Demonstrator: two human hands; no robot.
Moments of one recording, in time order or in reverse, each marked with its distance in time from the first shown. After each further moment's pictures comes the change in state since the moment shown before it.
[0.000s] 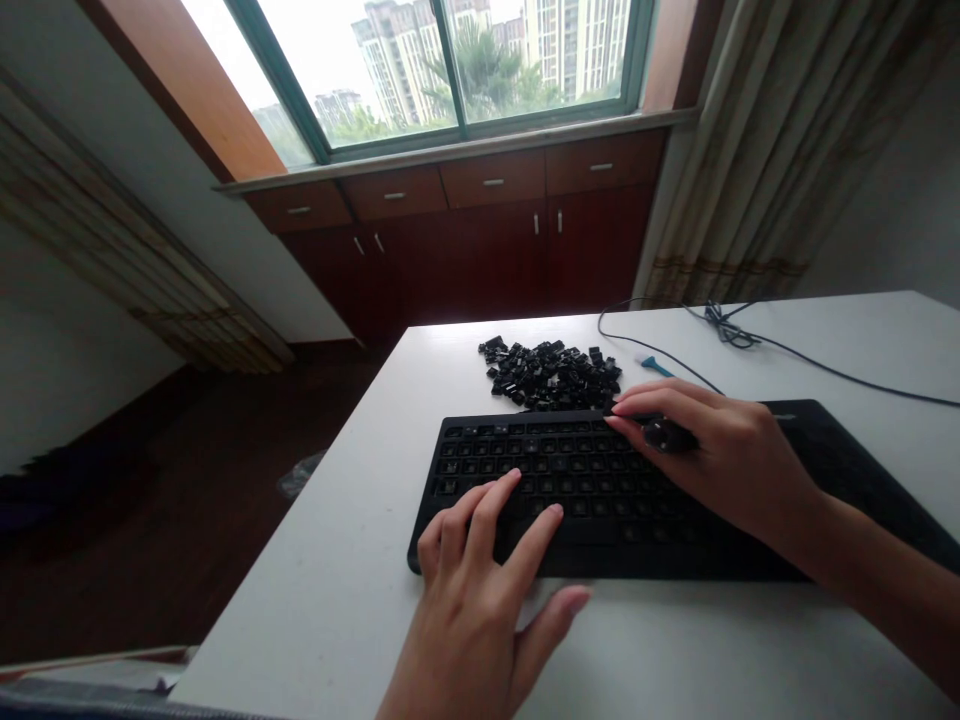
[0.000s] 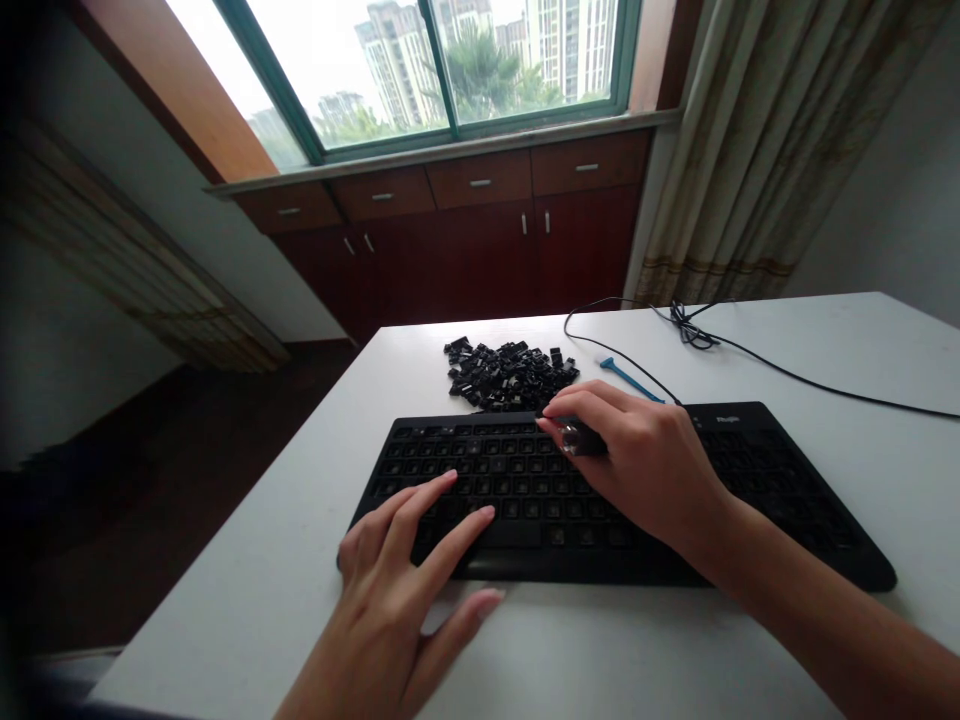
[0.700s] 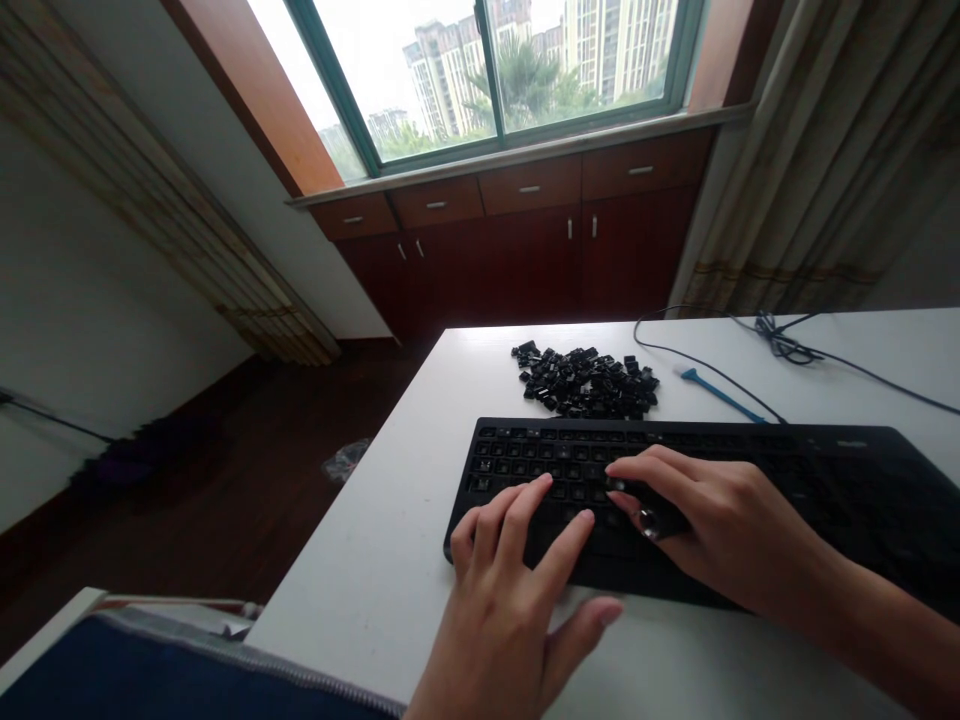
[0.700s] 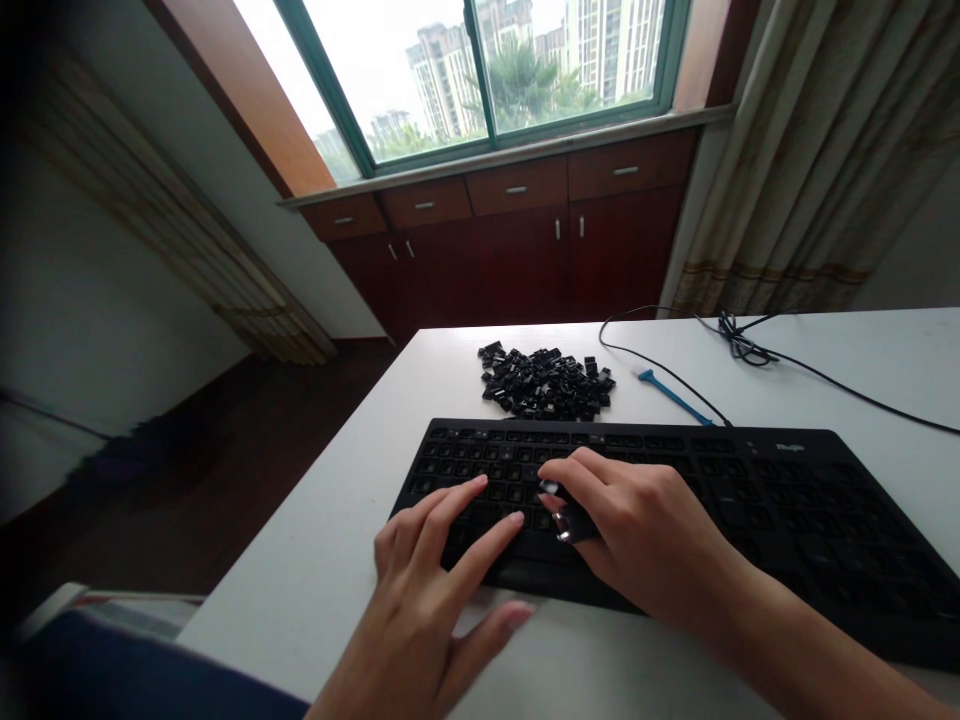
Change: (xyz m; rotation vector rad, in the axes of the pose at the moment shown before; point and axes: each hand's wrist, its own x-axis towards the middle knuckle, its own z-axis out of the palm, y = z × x) left_hand -0.002 0.002 -0.007 0.039 -0.017 -0.015; right_hand -0.019 -0.014 0.024 0.092 -0.258 -0.112
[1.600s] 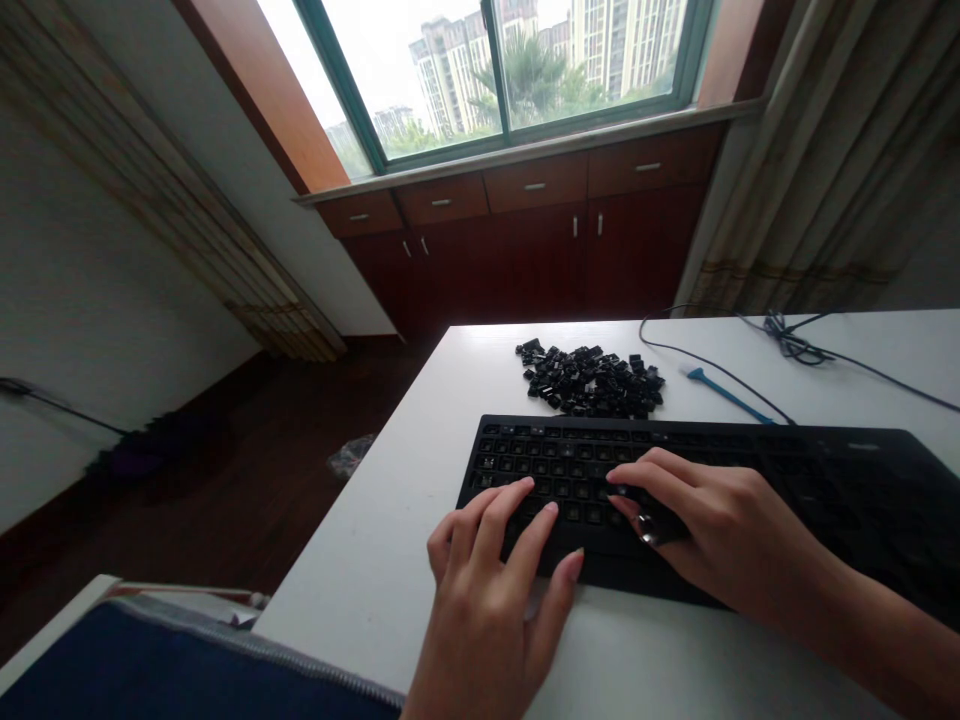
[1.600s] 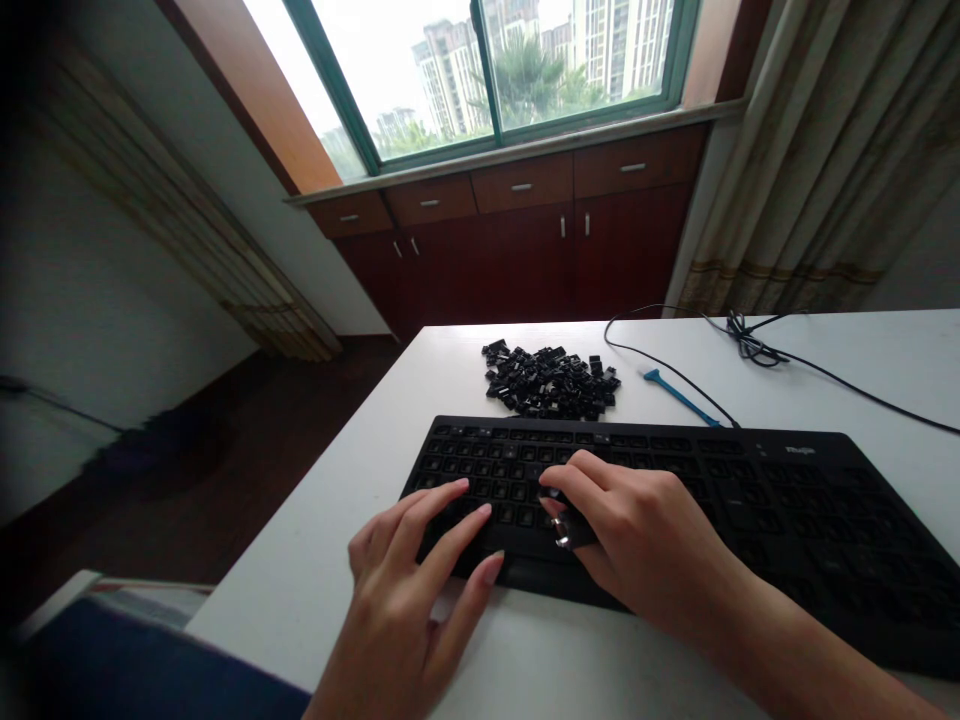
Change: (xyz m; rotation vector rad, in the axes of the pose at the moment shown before) left_hand -0.005 -0.003 0.004 -0.033 0.127 -0.138; right_hand -0.001 -0.005 0.006 -0.029 -0.024 -0.016
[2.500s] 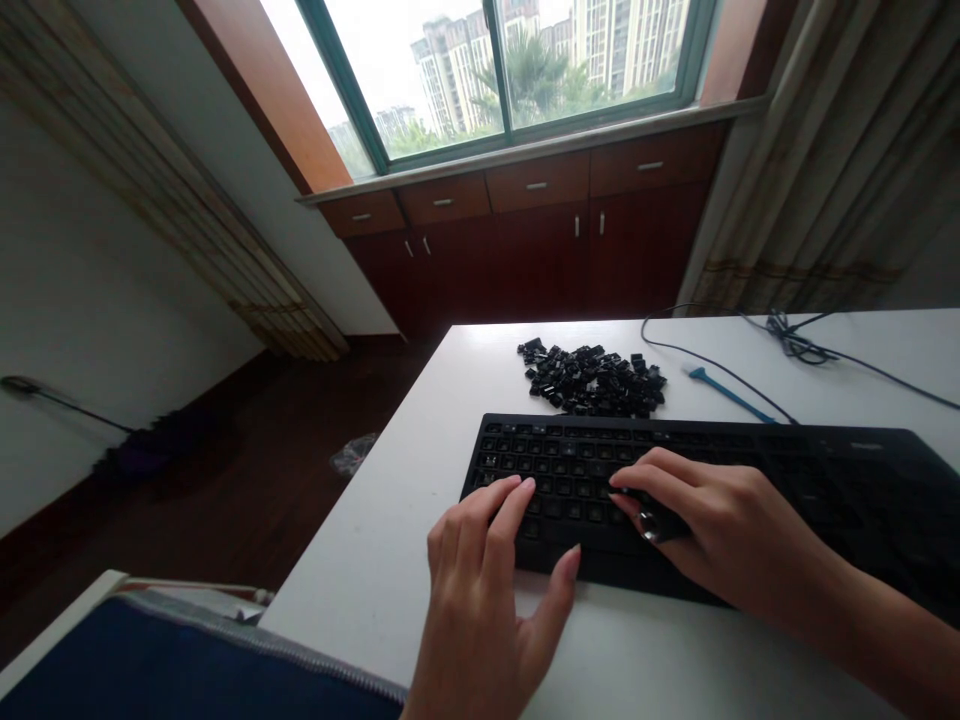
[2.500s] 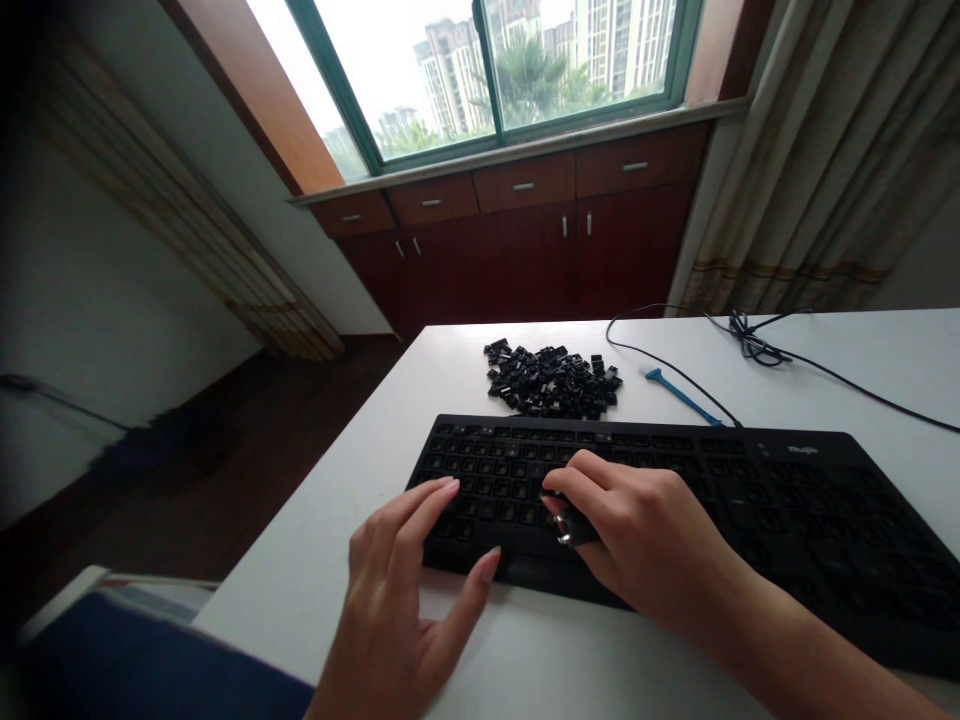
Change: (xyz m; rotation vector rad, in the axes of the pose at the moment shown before) left_hand -0.002 0.000 0.002 -0.043 0.105 -0.015; right_hand -0.001 0.002 0.000 0.036 -0.001 -0.008
